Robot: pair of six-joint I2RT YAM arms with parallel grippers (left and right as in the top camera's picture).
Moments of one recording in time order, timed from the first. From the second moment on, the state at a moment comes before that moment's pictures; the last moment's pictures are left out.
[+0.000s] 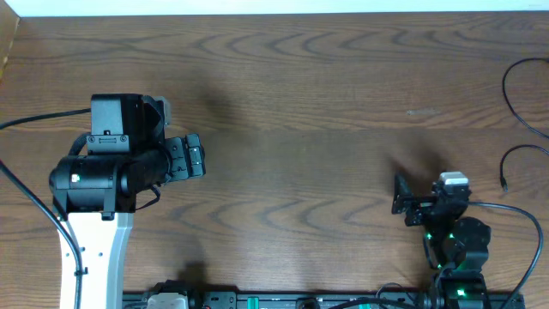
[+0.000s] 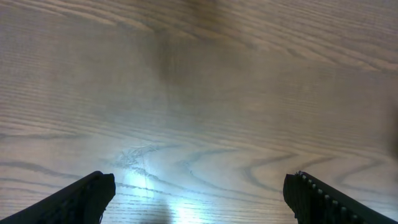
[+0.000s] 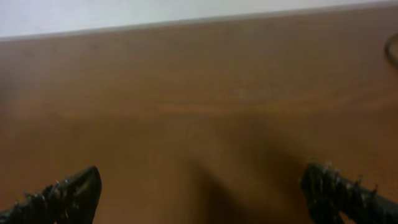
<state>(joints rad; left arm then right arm) -0.01 1.17 1.36 -1.28 0.12 -0.17 -0.01 0.37 0.01 0.04 -0.12 0.11</state>
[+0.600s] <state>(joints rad) -0.01 1.17 1.36 -1.28 0.12 -0.17 -0.01 0.37 0.01 -0.06 -0.12 0.17</state>
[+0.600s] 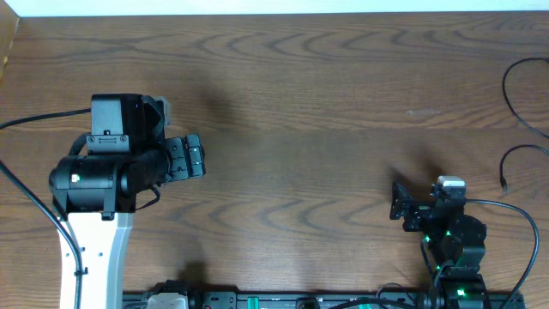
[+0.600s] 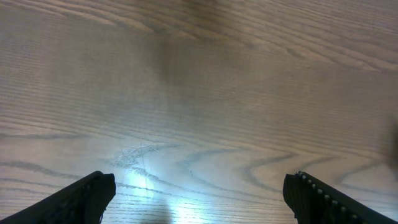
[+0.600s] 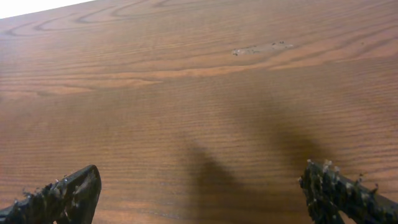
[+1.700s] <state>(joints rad) -0.01 1.17 1.36 -1.29 0.12 -0.17 -0.01 0.04 0.01 -0.06 -0.12 0.18</state>
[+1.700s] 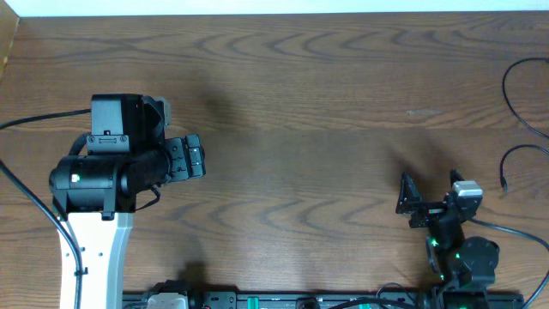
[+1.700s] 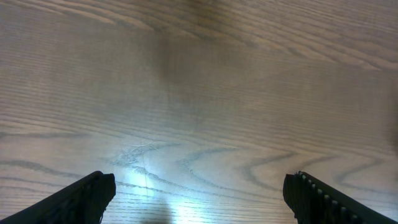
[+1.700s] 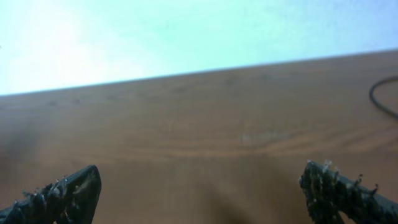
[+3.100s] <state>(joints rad) -0.01 0.27 1.09 -1.31 0.05 -0.35 -0.01 0.01 0.01 -0.06 -0.12 0.18</state>
